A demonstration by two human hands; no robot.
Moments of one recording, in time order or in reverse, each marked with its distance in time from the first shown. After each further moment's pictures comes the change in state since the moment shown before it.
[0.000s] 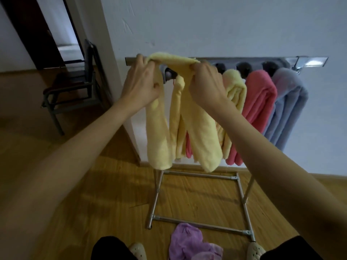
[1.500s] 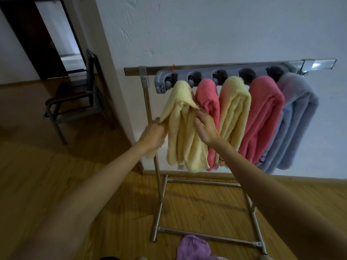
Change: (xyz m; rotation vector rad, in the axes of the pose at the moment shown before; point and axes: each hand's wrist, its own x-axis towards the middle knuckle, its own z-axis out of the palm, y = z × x) left_hand -0.054 -0.044 0.154 -0.067 -0.451 0.072; right_hand -0.030 0.075 0.132 0.744 -0.064 0.032
